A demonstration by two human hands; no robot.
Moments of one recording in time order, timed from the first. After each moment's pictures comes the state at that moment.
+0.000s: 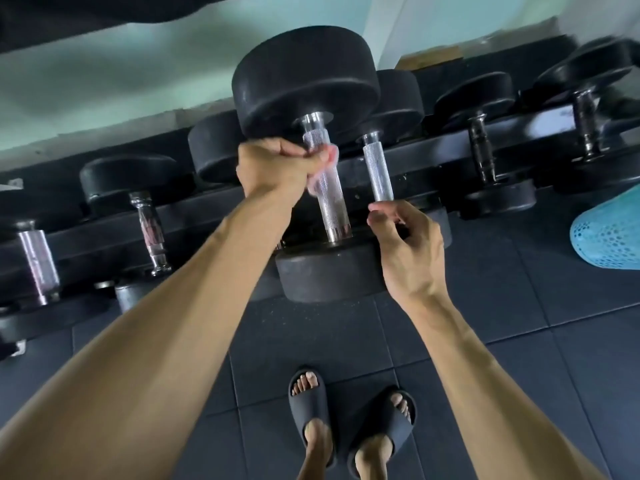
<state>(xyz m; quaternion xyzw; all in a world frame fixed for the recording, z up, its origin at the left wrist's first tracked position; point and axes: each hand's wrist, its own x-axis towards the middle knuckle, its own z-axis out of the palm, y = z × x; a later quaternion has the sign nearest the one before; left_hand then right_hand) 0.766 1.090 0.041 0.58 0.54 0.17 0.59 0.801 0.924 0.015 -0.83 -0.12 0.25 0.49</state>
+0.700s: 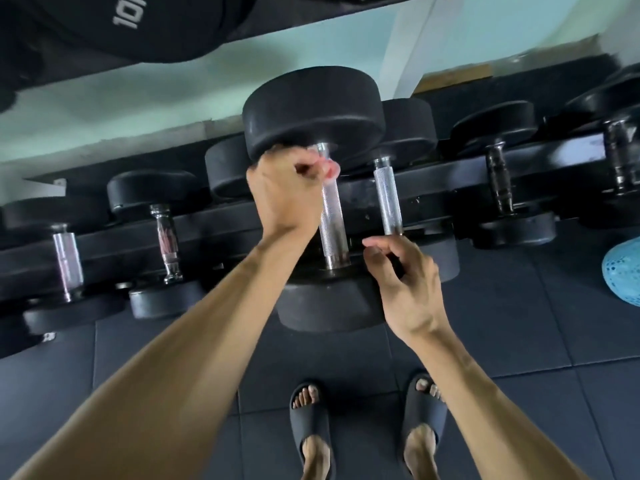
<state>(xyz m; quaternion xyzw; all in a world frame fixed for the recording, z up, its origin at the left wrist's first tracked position) 0.777 1.075 0.038 0.76 0.45 0.30 0.35 0.818 0.914 0.002 -0.79 -0.22 0.29 0.49</state>
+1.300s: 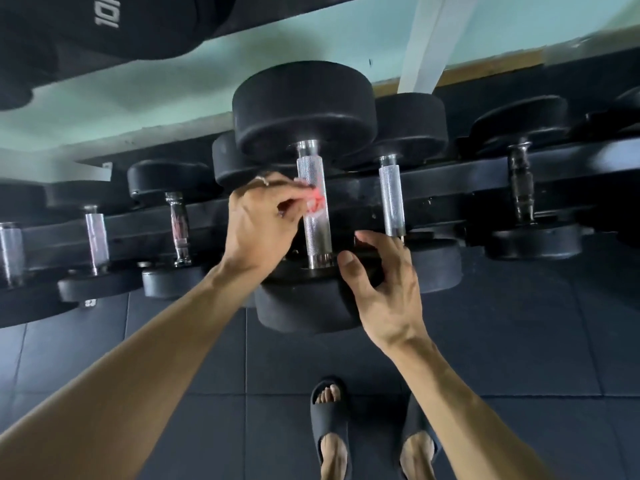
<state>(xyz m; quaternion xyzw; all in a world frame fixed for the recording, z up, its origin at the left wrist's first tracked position) 0.747 1.066 0.028 0.89 0.33 0.23 0.22 0.830 0.907 -0.010 -0.76 -0.26 0.32 0.50</state>
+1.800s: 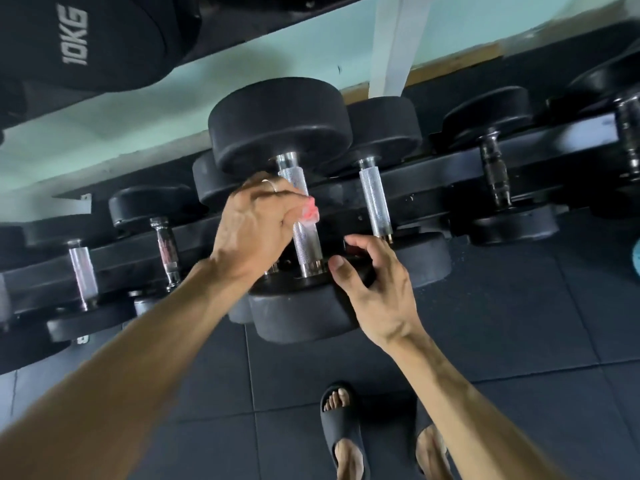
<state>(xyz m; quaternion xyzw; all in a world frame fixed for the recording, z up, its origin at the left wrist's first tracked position) 0.757 1.086 0.034 0.96 0.18 0.18 0.12 0.828 0.908 -0.006 -0.76 -0.23 0.35 0.49</state>
